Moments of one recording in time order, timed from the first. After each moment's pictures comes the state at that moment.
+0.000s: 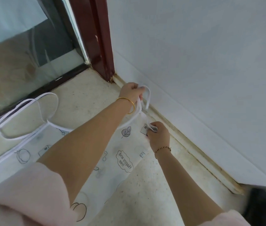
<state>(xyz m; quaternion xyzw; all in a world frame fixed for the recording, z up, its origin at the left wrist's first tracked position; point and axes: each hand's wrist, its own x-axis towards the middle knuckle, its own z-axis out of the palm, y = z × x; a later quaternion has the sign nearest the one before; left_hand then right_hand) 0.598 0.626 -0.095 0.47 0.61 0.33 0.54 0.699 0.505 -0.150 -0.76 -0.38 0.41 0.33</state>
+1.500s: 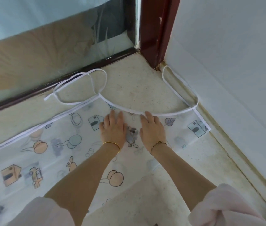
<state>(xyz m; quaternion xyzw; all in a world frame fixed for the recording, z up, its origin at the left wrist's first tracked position) 0.437 0.459 -0.201 0.61 0.79 -0.02 0.10 0.578 0.484 -0.174 -0.57 -0.81 0.16 0.01</state>
